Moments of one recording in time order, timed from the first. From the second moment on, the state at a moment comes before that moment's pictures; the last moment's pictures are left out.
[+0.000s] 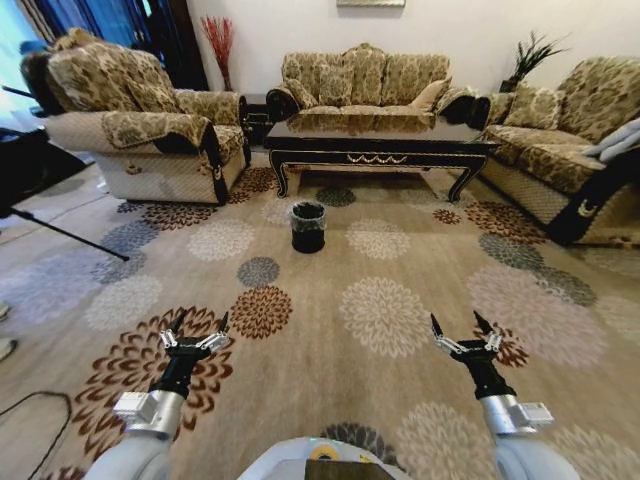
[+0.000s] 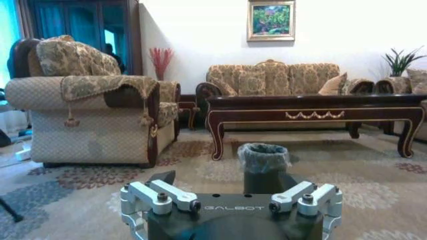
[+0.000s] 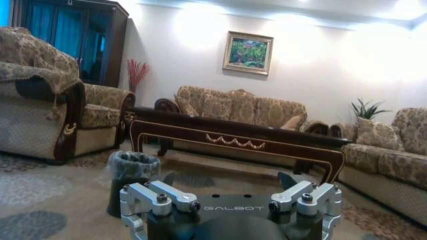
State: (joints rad) left arm 1.96 -1.15 -0.75 -2.35 -0.41 -0.10 -0.15; right arm -1.80 1.20 0.79 2.13 0.31 0.26 -0.04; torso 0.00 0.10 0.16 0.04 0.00
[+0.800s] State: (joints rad) left arm 1.96 -1.15 -0.75 -2.35 -0.41 -0.10 -0.15; right arm -1.80 1.20 0.79 2.13 0.31 0.26 -0.04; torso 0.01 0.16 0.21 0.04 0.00
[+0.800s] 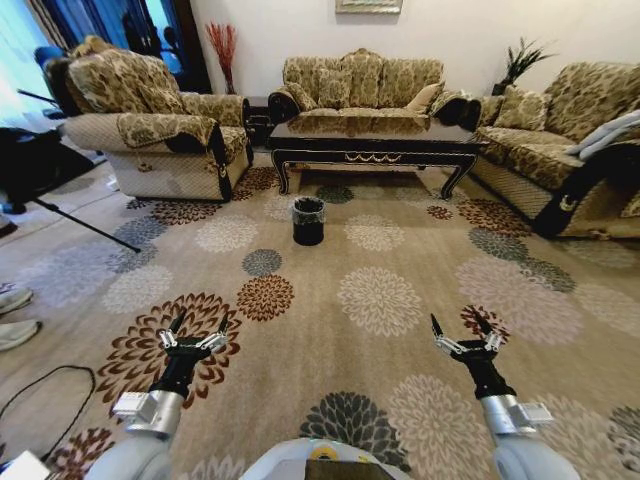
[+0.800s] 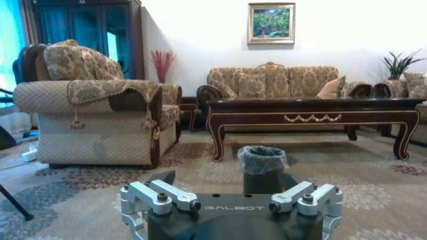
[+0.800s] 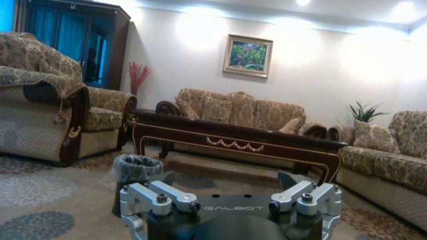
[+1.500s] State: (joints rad) left arm 1.96 -1.15 -0.75 -2.35 -0.41 -0.10 -0.15; right arm -1.80 1.20 0.79 2.13 0.31 0.26 -0.04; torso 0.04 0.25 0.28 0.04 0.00
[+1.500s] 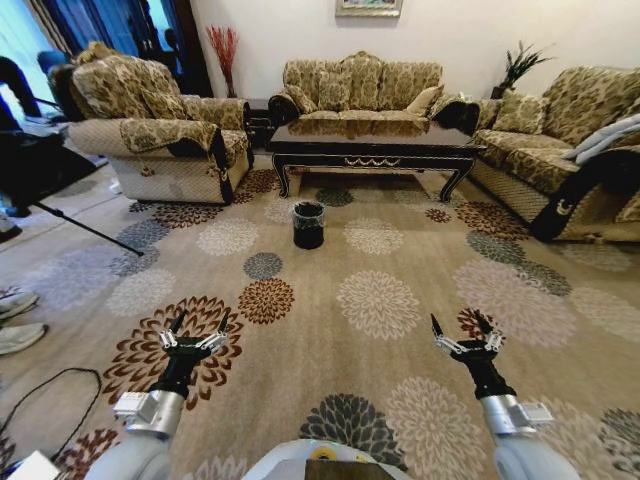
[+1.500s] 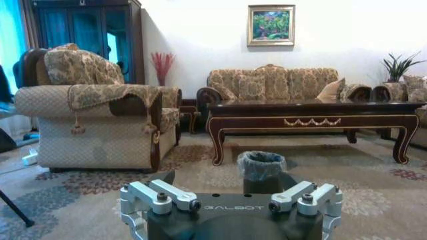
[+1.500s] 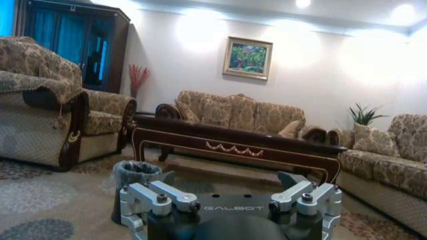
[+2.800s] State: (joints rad) left arm 1.96 -1.15 -0.75 -2.35 -0.41 -0.10 -0.15; right arm -1.80 1.20 0.79 2.13 0.31 0.26 -0.04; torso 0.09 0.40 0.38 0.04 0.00
